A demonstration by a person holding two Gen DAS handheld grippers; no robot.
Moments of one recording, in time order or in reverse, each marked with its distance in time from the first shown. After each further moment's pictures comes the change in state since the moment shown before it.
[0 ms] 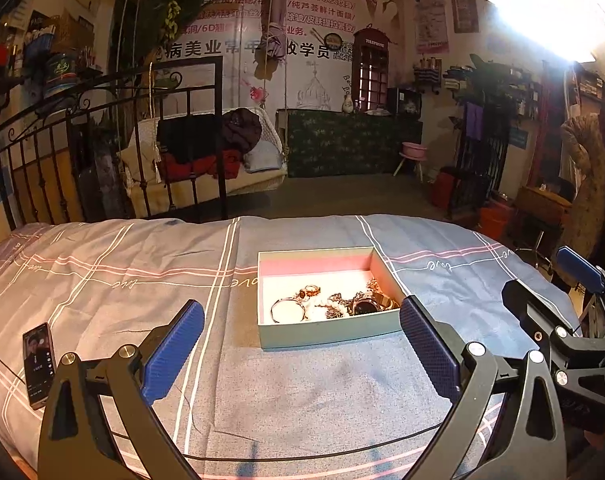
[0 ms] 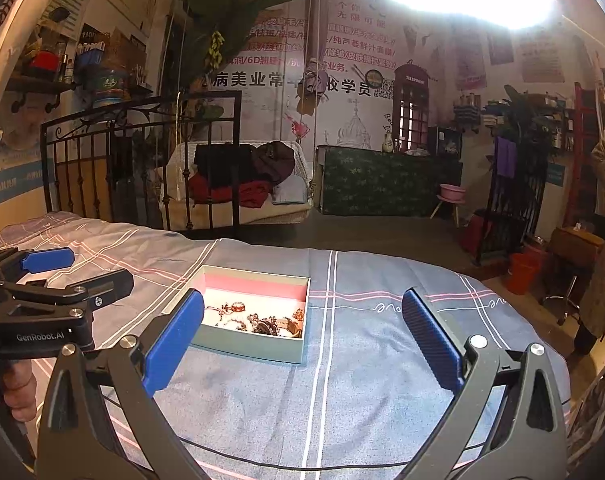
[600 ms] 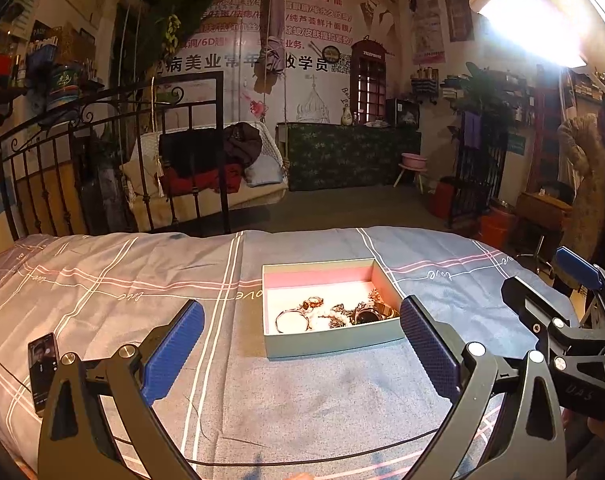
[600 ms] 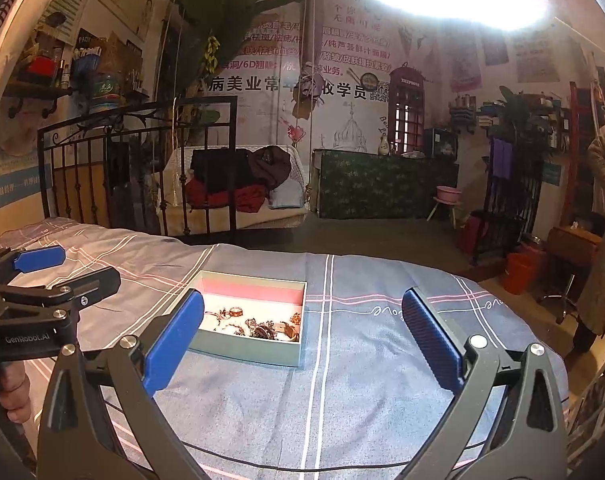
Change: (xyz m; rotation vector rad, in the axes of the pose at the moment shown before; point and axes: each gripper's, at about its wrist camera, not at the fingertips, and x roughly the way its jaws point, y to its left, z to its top) left arm -0.011 0.006 0.003 0.005 -0.055 -0.002; right arm -0.003 -0.002 0.003 0.011 -0.014 -0.009
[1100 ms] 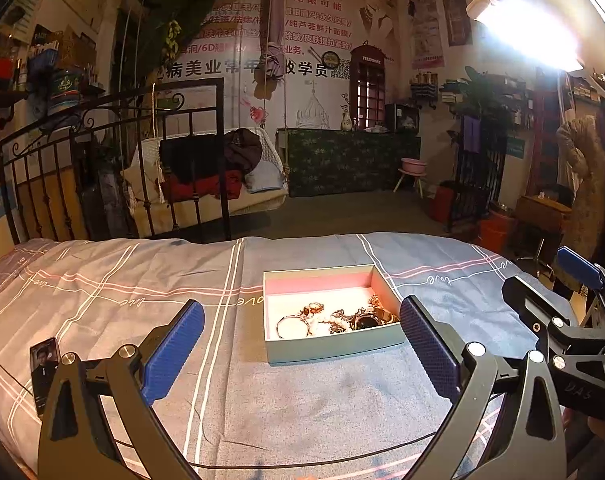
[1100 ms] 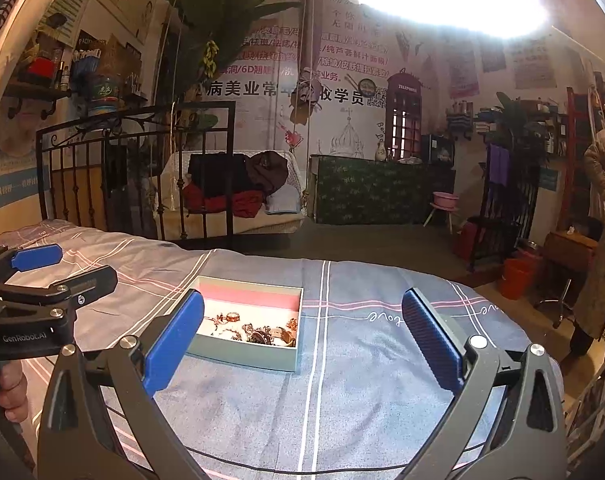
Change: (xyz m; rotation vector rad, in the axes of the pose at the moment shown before) left arm -0.005 -0.003 0.003 0.005 -0.017 0.002; right arm -0.004 0.000 0.004 -0.007 -0.020 -0.015
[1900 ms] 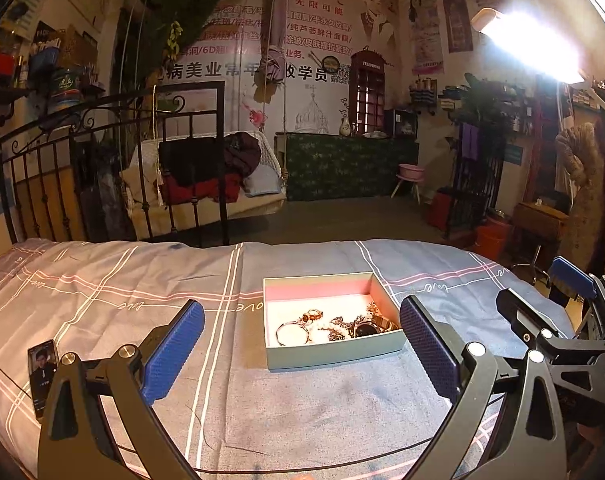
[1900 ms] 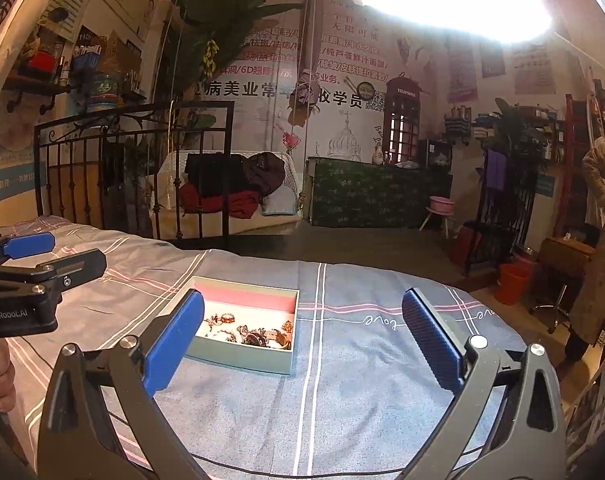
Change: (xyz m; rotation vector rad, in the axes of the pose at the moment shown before) left arm -0.004 0.001 0.009 -0.009 -0.015 -0.012; right arm 0.002 -0.003 0.000 -0.016 -0.007 -0.017
